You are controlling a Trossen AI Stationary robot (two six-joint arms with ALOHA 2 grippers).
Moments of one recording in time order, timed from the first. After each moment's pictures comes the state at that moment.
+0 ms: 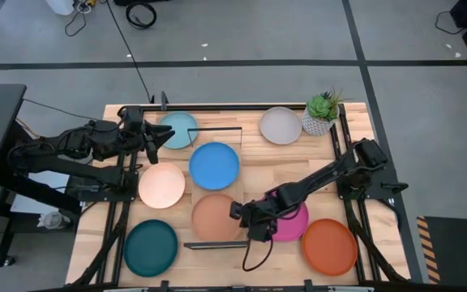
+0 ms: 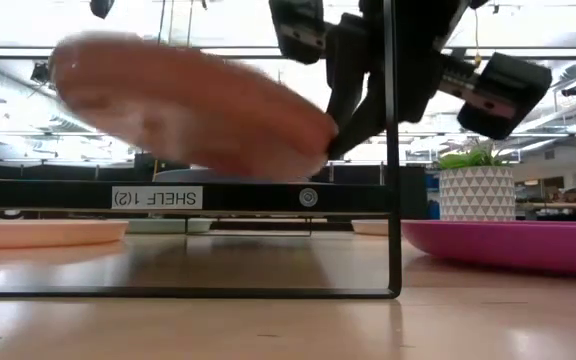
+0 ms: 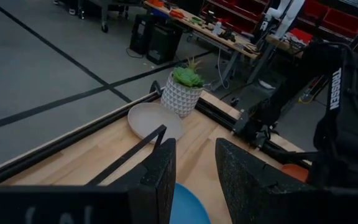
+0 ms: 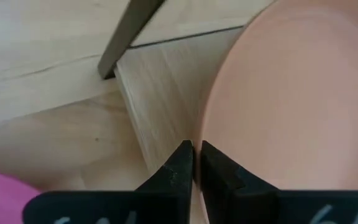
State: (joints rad) left arm -0.04 0.73 0.99 -0.51 -0.50 -0.49; right arm 0.36 1.87 1.24 -0.30 0.00 -0.99
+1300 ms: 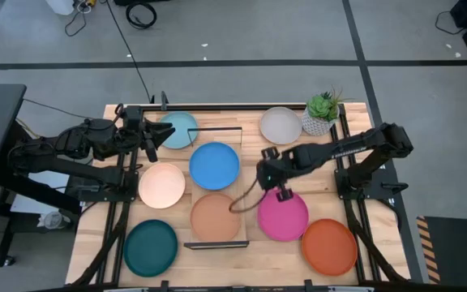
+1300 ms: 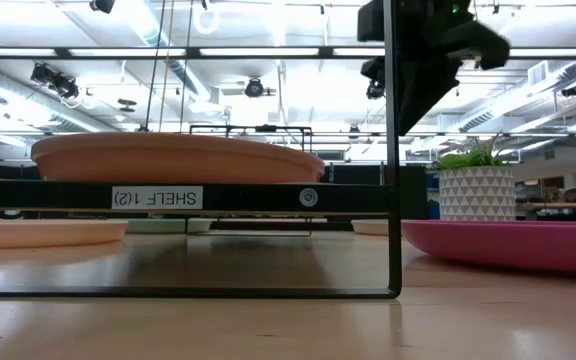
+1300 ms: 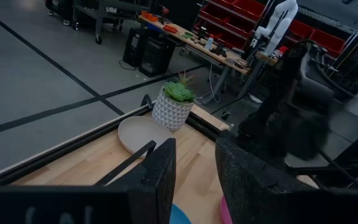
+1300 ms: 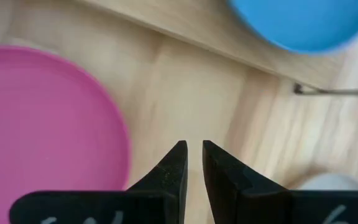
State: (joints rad) left arm -0.04 0.73 0.99 -0.43 -0.50 -0.49; right arm 0.11 1.55 1.22 -0.89 0.19 -0.23
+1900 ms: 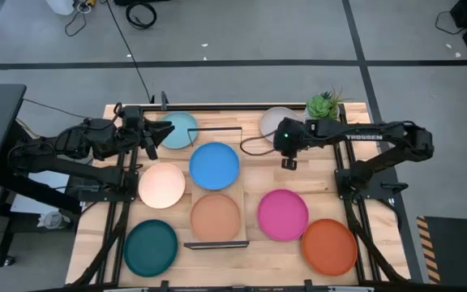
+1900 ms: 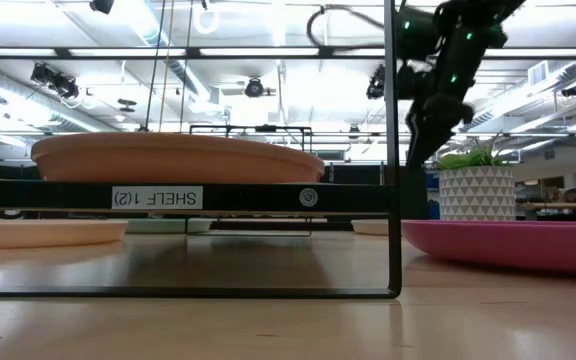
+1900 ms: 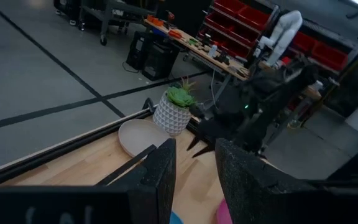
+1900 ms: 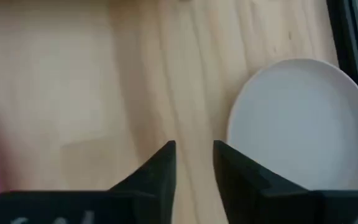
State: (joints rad) left arm -0.04 0.73 0.99 -0.42 -0.53 -0.54; right arm -0.32 1.32 0.89 -0.65 0.13 -0.18
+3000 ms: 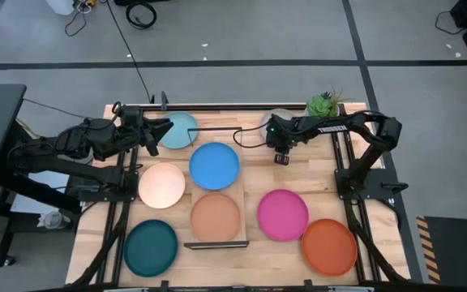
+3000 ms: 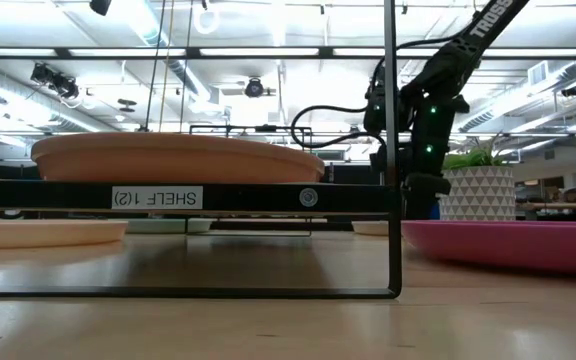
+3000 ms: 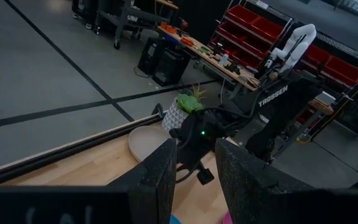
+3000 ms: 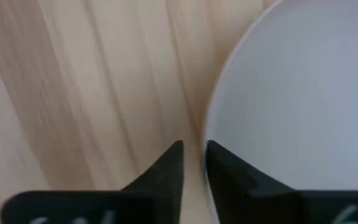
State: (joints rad) left arm -0.04 0.73 0.99 -0.42 -0.59 -0.57; right arm -0.49 1.65 0.87 -0.47 0.08 -0.27
